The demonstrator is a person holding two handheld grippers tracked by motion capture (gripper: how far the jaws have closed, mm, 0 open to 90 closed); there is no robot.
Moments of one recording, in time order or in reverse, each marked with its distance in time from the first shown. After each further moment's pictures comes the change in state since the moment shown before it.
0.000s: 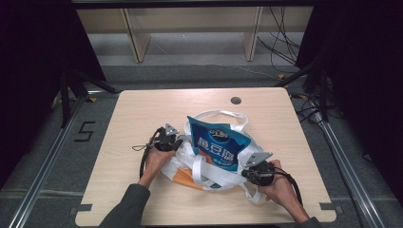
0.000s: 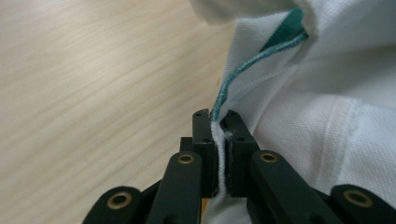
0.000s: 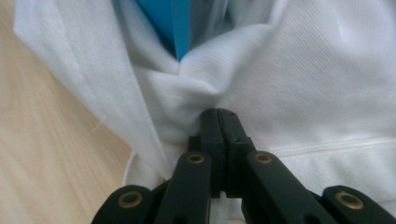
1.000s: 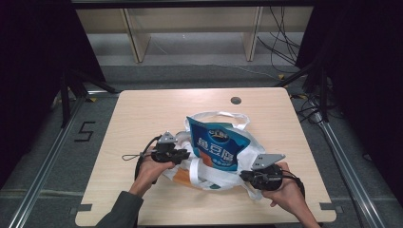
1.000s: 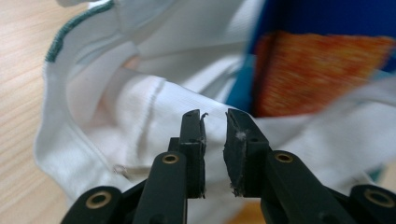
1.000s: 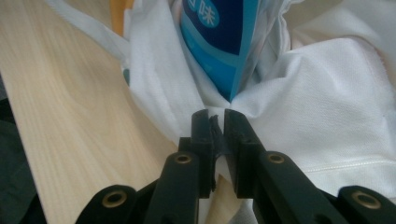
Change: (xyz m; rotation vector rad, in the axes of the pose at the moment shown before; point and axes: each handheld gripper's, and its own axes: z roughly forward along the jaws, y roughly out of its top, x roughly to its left) left arm -0.047 0.001 -0.067 -0.014 -0.270 0.002; right arm 0.016 0.009 -0.045 -0.146 0.072 -0.002
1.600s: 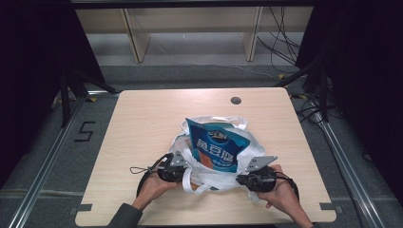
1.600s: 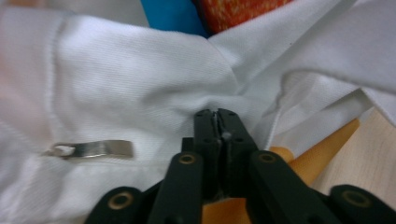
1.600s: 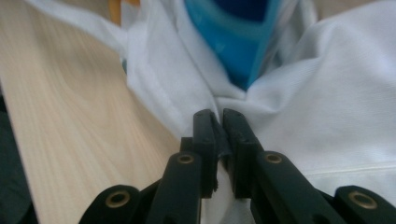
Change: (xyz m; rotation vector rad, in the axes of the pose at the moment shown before) left arm -0.028 -0.030 0.016 0.142 0.059 0.229; right arm -0.002 -0.006 0.017 0.027 0.042 0.016
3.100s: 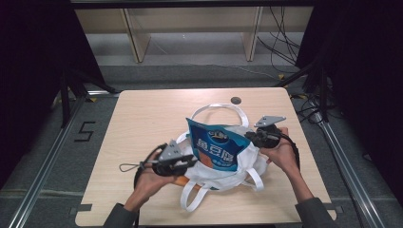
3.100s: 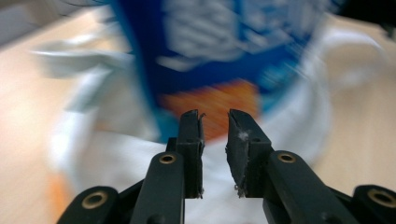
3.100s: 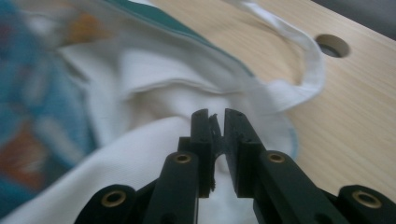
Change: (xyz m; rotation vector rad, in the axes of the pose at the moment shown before) left arm 0.005 0.043 -0.057 -0.269 0.006 -0.059; right arm -0.096 0.049 0.001 -0.111 -0.186 0.069
